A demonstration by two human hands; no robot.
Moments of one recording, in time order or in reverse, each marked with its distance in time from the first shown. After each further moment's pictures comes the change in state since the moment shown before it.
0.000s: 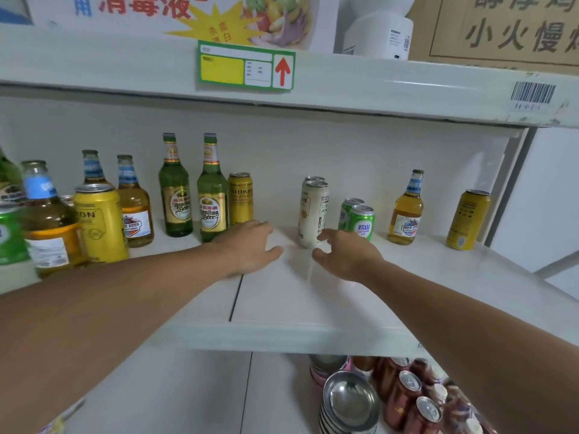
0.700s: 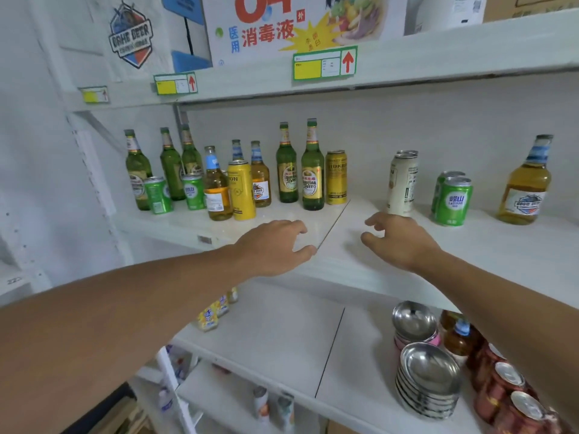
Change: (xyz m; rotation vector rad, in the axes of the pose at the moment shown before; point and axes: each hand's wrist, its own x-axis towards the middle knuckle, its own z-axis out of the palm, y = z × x) left_hand -0.196 0.025 -0.032 0.118 -0.008 -0.281; right_hand -0.084 -0.024 0.008 0.299 -0.031 -0.260
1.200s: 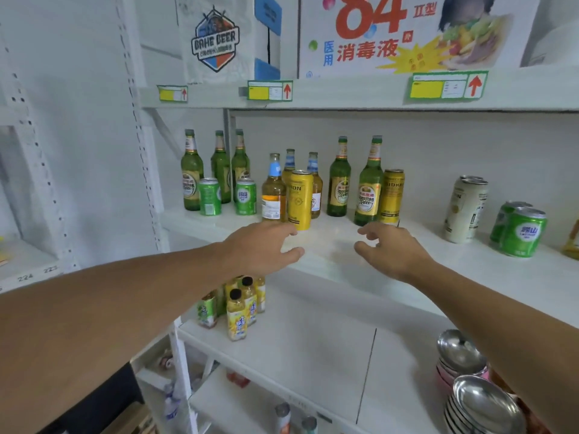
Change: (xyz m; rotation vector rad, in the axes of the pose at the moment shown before) left_hand -0.052 -0.166 -0.037 -0.008 0.053 -0.013; right_hand 0.020 -0.151 0.066 -0.052 -0.036 -0.091
